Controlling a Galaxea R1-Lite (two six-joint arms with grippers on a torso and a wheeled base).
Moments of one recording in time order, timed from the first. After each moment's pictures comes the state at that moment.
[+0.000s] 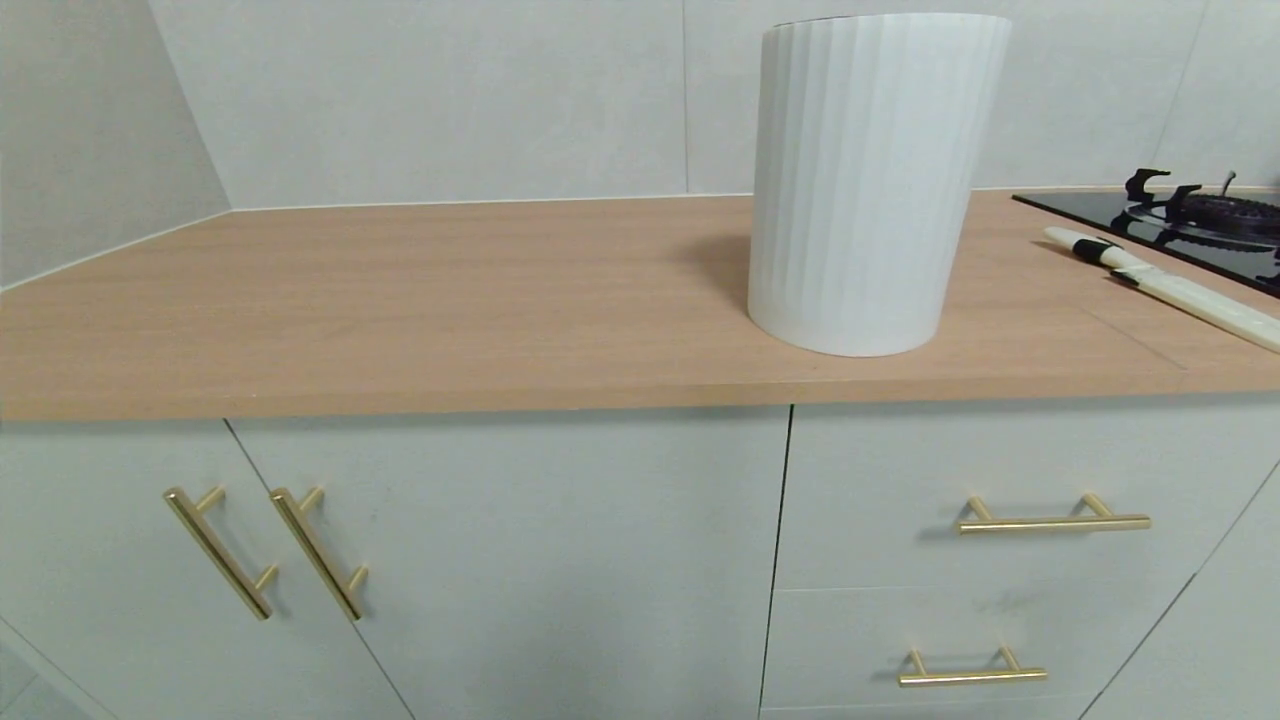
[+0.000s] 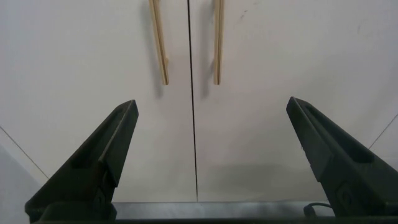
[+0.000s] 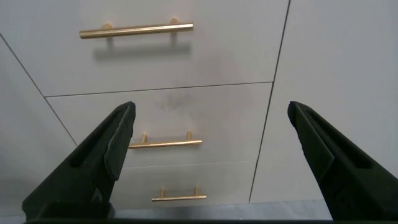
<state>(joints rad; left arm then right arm) 0.01 0.00 0.00 0.00 0.00 0.00 0.00 0.00 0.00 0.00 -0.01 0.04</state>
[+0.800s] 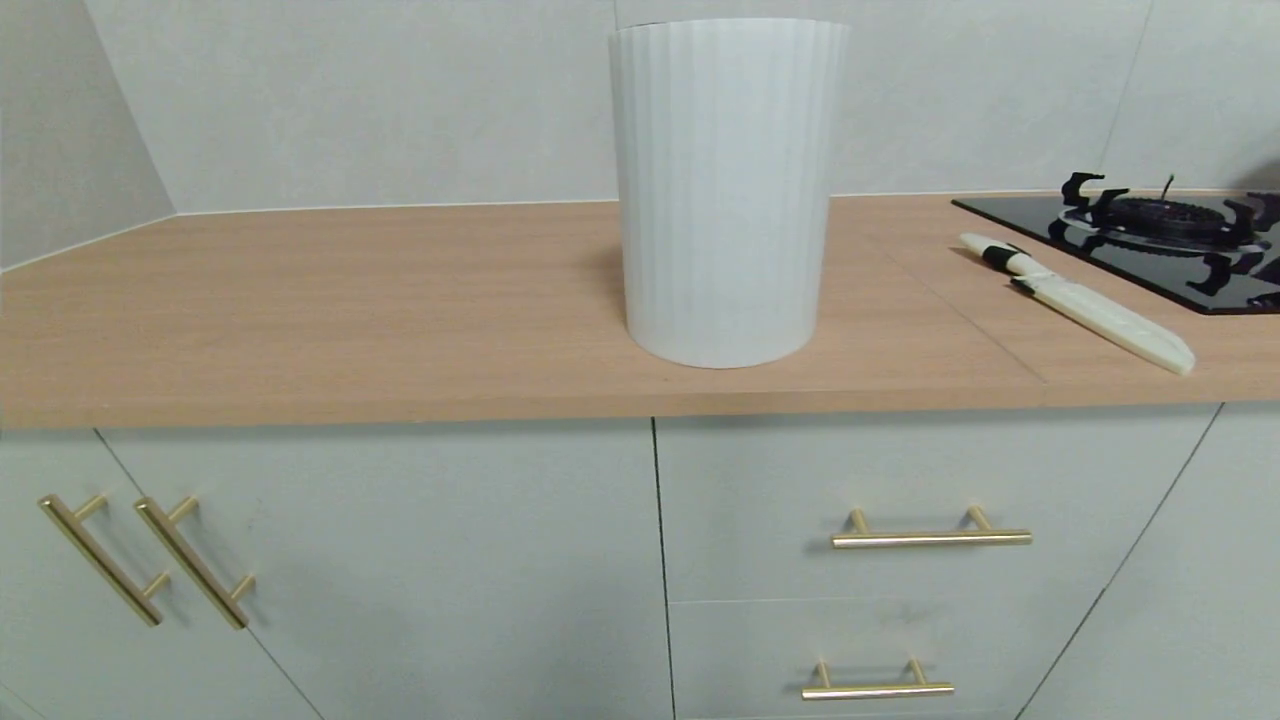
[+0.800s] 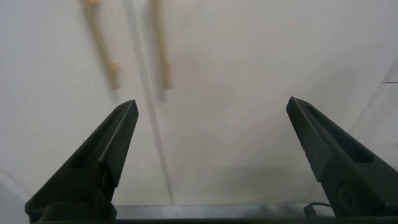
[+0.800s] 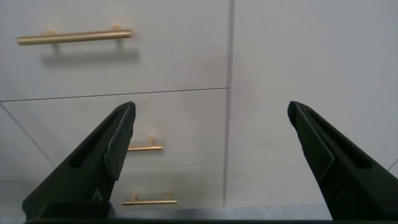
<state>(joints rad) 0.01 0.00 0.00 0.00 0.00 0.00 0.00 0.00 0.00 0.00 -0.01 0.04</state>
